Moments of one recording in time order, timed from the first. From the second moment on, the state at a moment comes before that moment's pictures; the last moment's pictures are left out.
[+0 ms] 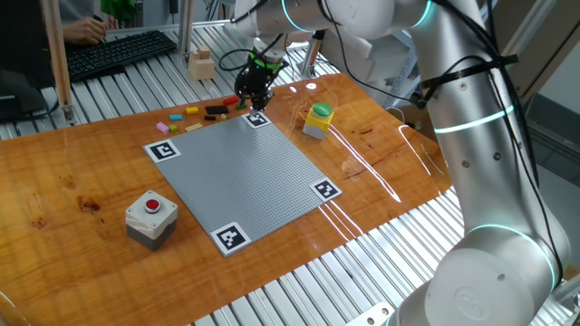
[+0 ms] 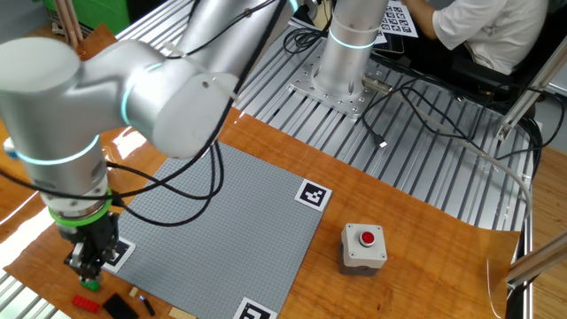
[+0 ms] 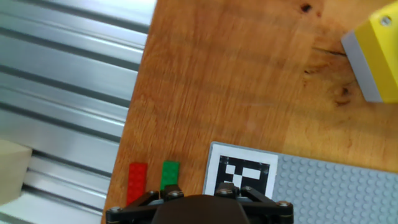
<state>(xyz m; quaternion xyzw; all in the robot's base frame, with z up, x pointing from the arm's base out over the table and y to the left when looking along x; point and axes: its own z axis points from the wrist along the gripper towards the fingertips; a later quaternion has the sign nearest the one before) 0.785 -0.142 0.015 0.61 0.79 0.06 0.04</state>
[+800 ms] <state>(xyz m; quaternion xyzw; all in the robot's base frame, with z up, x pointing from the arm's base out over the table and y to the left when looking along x) 0.784 -0.143 0.015 0.62 0.78 0.07 0.05</state>
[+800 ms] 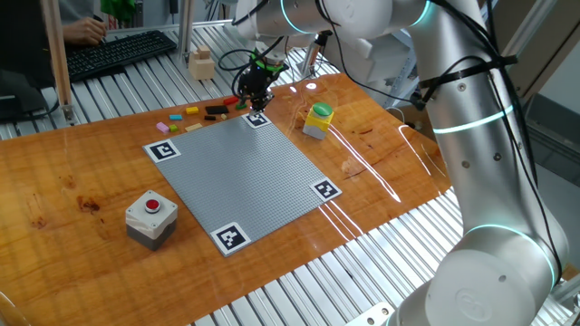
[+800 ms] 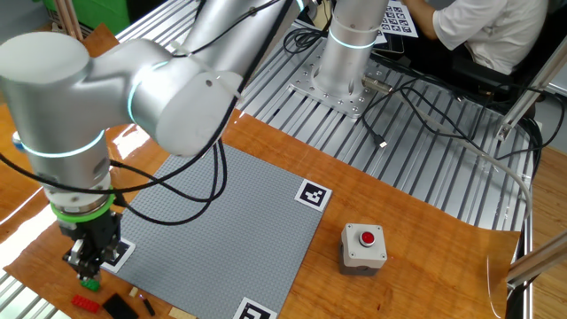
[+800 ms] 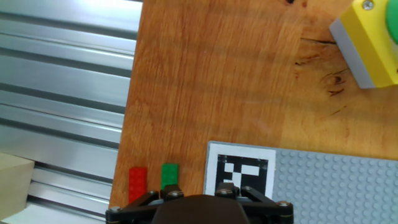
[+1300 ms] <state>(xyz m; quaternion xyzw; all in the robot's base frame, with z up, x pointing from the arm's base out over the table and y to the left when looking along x) 0.786 -0.143 0.014 0.63 0.77 0.07 0.05</state>
